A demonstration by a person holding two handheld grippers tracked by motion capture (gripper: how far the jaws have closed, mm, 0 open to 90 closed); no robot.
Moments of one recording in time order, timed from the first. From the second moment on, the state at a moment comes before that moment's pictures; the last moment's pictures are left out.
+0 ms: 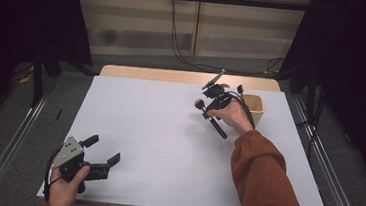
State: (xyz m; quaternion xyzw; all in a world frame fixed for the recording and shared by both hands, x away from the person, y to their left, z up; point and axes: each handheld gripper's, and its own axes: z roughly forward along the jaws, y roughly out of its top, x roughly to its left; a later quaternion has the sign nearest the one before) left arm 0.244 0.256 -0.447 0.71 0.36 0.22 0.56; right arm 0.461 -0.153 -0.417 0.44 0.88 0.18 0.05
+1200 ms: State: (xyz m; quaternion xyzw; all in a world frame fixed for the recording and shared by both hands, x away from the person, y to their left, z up) left arm 0.244 0.256 -0.448 0.71 0.36 0.22 0.56; right arm 0.421 -0.187 -0.408 0.42 0.78 0.43 0.16
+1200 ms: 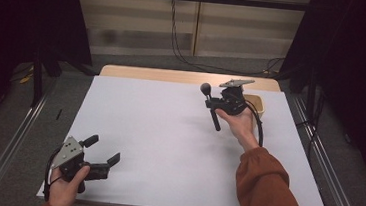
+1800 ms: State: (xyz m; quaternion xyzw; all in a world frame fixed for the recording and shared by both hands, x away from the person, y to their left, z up) left arm 0.244 0.256 -0.448 0.71 0.36 0.22 0.56; right arm 0.410 -0.182 -0.404 0.40 0.74 0.51 0.18
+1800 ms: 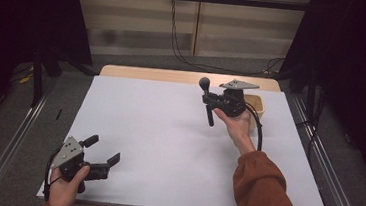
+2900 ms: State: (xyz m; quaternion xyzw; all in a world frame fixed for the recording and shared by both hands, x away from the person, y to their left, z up) left arm 0.244 0.256 -0.447 0.71 0.36 0.23 0.56; right arm 0.394 -0.217 -0.356 0.41 0.69 0.56 0.22
